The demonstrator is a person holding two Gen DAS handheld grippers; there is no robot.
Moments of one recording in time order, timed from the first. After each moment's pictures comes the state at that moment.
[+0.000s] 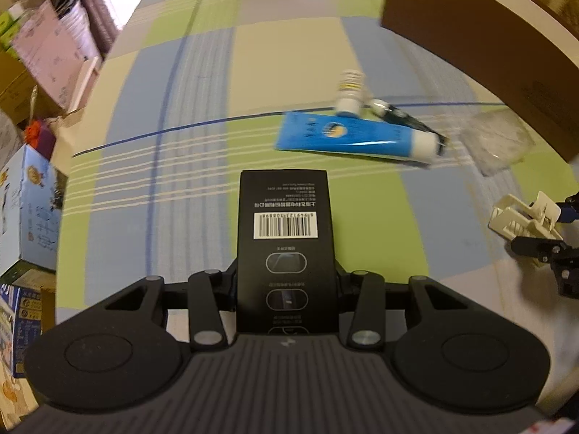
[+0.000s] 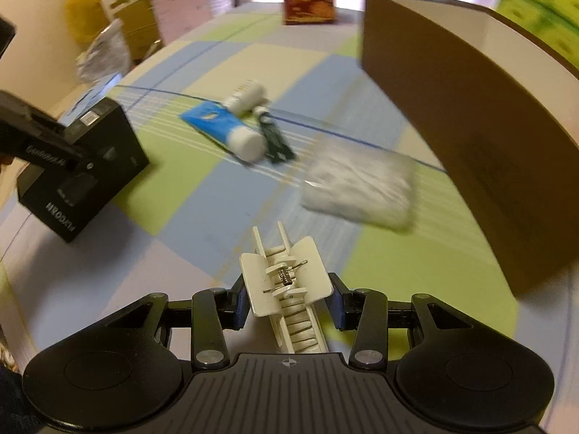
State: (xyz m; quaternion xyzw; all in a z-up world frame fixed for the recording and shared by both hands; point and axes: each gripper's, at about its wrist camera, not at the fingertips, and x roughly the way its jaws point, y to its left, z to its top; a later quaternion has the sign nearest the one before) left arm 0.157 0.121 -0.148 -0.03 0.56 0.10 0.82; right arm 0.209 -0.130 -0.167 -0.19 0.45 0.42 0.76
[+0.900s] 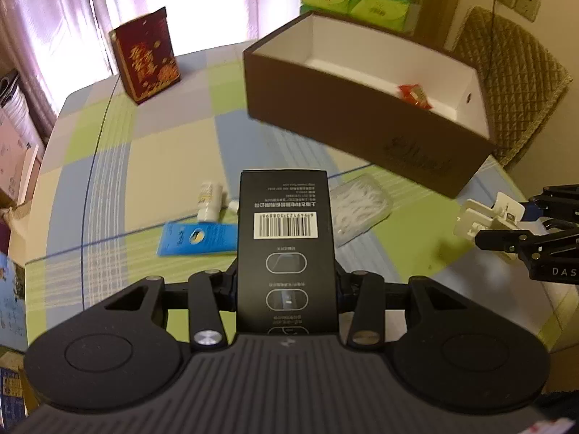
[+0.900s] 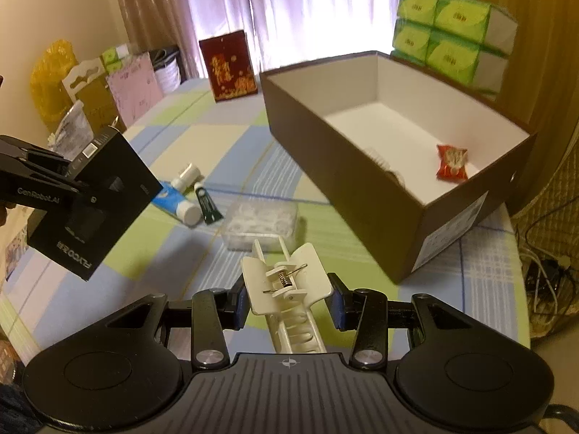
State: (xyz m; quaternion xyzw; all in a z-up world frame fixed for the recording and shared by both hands) left arm 0.178 0.028 -0.073 0.00 0.47 -0.01 0.88; right arm 0.218 -0.213 -0.083 -0.11 0.40 0.38 0.83
